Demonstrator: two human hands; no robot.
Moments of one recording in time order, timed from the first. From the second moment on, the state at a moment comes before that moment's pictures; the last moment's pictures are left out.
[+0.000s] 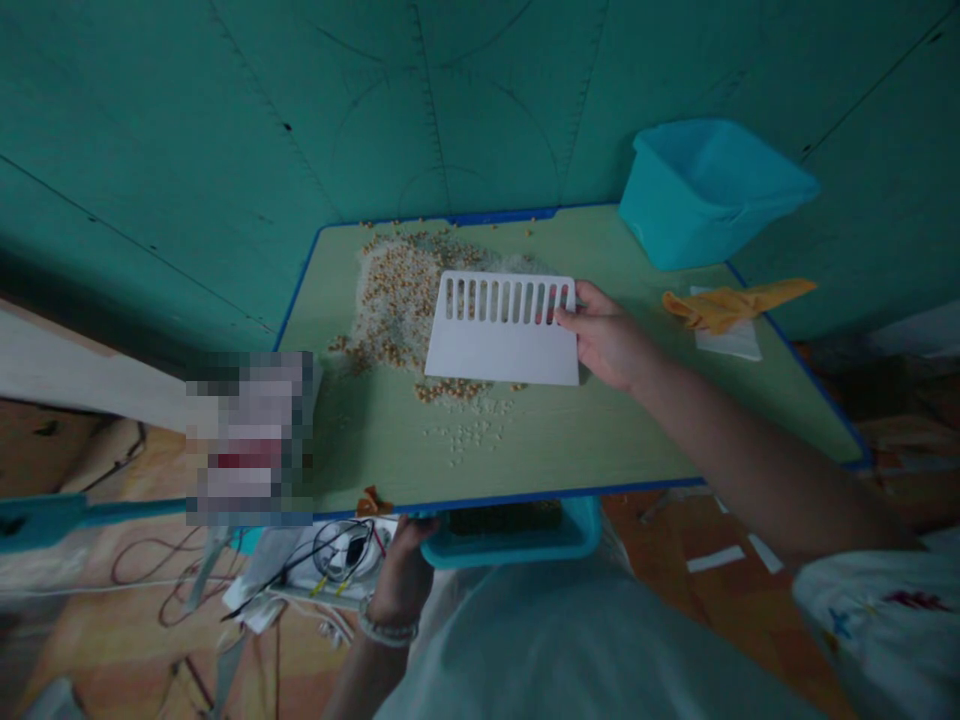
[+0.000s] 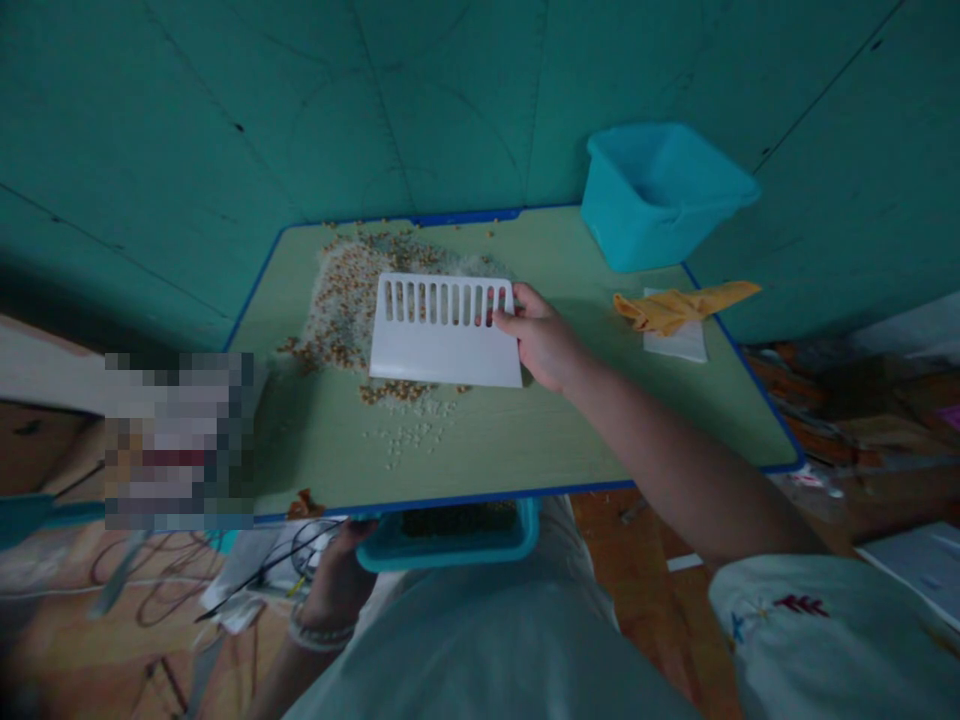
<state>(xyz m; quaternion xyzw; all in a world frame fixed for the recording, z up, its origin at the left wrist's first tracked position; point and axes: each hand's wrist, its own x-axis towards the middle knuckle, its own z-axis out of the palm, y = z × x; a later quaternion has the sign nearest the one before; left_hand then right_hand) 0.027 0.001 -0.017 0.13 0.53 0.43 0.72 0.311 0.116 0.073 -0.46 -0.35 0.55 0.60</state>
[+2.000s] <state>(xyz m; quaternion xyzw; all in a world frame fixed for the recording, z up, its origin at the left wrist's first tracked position) 0.031 0.002 -0.016 0.17 0.51 0.42 0.73 0.302 0.099 0.084 -0.44 -0.40 0.68 0.43</state>
